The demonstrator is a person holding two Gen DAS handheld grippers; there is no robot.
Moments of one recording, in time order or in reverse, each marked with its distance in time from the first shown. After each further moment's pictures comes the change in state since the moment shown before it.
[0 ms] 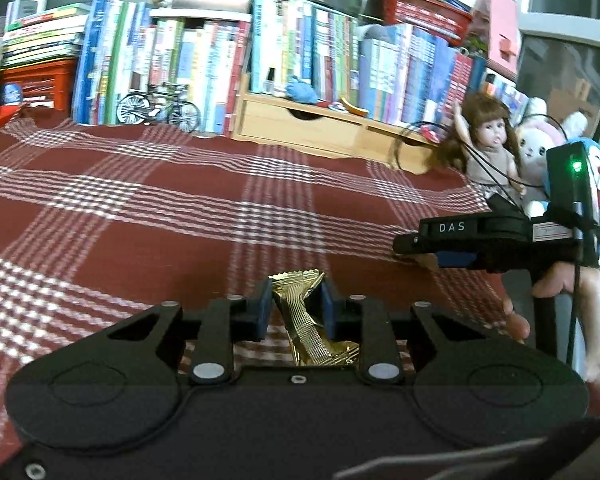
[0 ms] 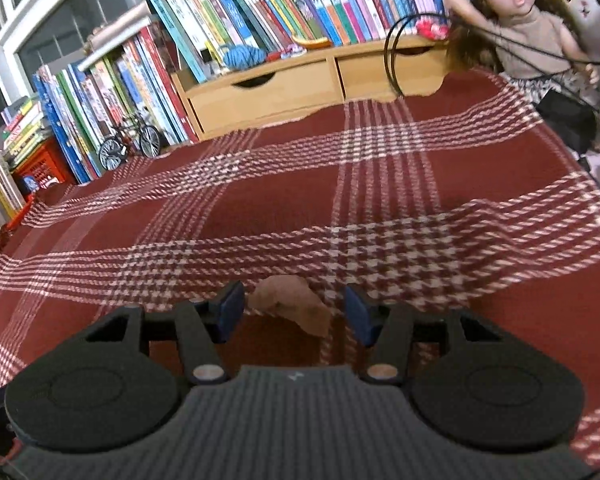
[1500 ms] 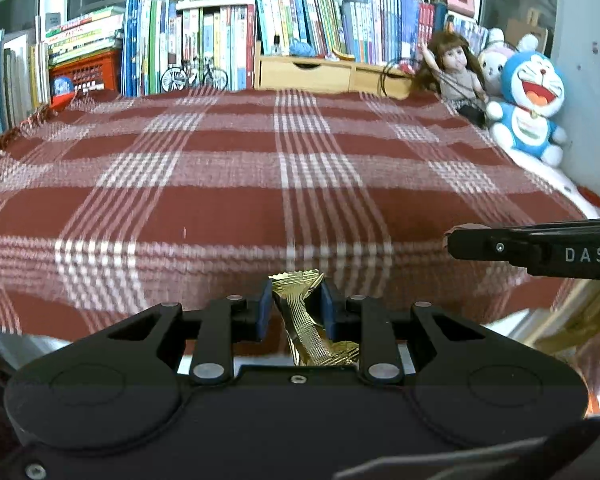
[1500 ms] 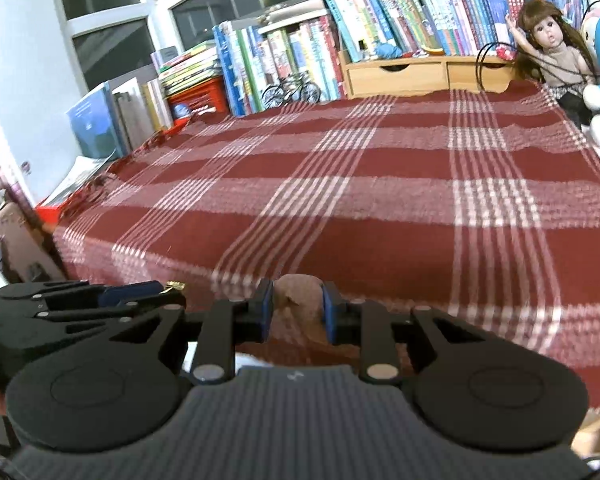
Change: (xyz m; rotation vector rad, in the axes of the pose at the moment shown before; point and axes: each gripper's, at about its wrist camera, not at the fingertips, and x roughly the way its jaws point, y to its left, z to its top) left arm -0.191 0.009 -0.120 0.144 0.111 0.059; right arm -0.217 0.086 -0.190 -0.197 -0.023 0.227
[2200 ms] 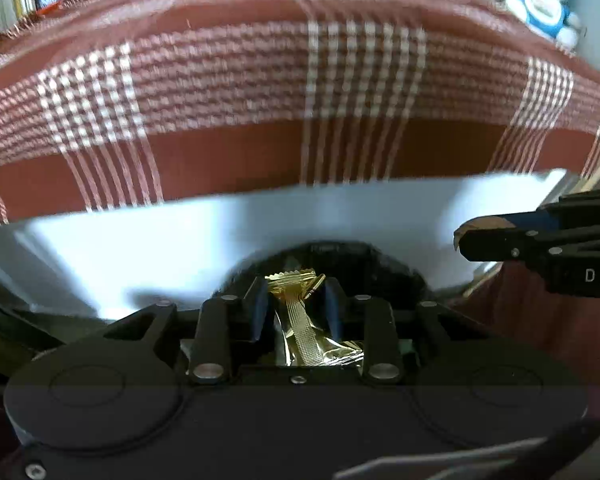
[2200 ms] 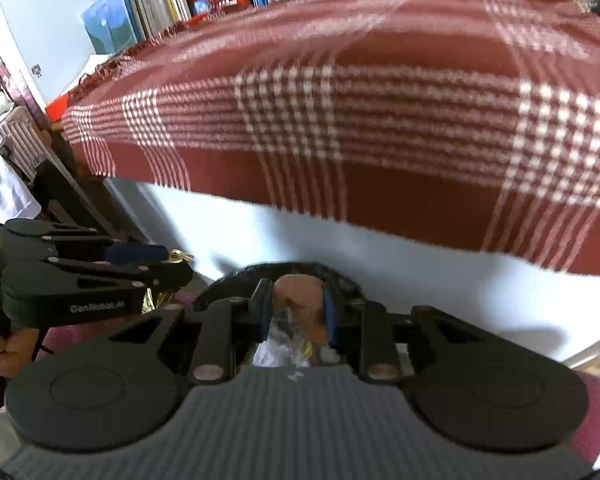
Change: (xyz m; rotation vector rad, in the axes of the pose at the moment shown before) left arm 0.037 0.016 -0.091 0.055 0.318 0.024; right arm 0.037 0.014 -0.101 -0.033 0.249 0.048
